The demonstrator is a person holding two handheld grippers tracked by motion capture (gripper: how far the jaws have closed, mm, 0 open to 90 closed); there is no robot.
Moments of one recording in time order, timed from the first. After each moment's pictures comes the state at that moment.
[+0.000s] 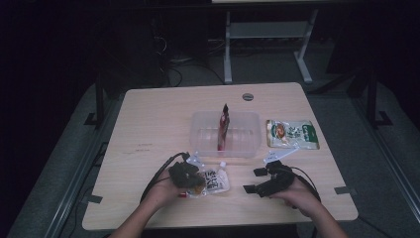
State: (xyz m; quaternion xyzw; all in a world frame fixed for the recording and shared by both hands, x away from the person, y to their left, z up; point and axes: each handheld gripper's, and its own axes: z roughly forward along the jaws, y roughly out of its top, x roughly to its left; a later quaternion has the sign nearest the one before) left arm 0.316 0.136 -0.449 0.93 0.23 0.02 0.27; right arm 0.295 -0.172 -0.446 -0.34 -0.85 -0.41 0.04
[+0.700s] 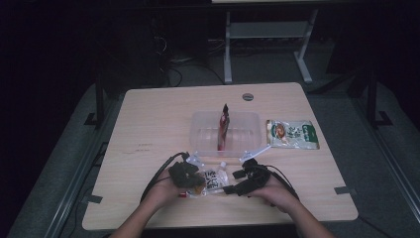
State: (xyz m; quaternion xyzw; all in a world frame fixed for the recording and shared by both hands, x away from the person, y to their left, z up) left arm 0.317 0.138 -0.450 0.93 0.23 0.02 0.27; right arm 0.311 -0.114 -0.461 -0.33 -0.85 -0.40 0.09
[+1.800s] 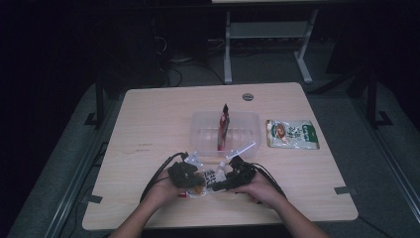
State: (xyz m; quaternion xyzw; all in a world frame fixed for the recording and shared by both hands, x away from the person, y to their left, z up) left arm 0.316 0.140 -0.452 0.93 0.23 0.01 0.29; right arm 0.330 -0.082 -0.476 -0.31 -0.84 -0.41 0.16
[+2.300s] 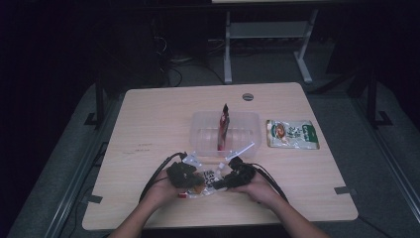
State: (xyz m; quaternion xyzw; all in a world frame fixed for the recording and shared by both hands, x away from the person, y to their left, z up) left arm 0.315 0.144 -0.450 0.93 0.23 0.01 0.30; right arm 0.330 -0.080 -0.477 -0.29 -0.85 -0.40 0.15
